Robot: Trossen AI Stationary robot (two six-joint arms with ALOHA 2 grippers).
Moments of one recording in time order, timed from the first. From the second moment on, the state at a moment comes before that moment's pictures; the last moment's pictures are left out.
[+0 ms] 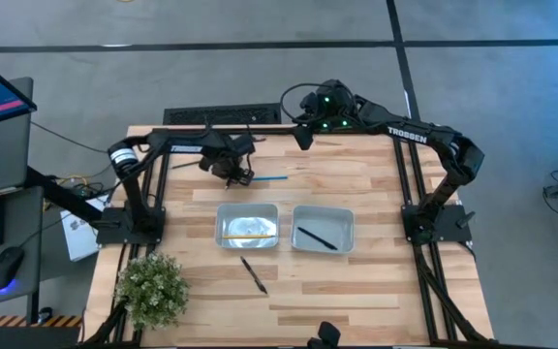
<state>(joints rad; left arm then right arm) 0.56 1.85 1.11 -0.75 -0.05 -0.61 -0.58 1.67 1.37 -0.30 -0.29 0.05</state>
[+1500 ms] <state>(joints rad) 0.55 1.89 1.20 -0.81 -0.09 -0.46 -0.58 1.67 1.37 -0.31 -0.29 0.04</state>
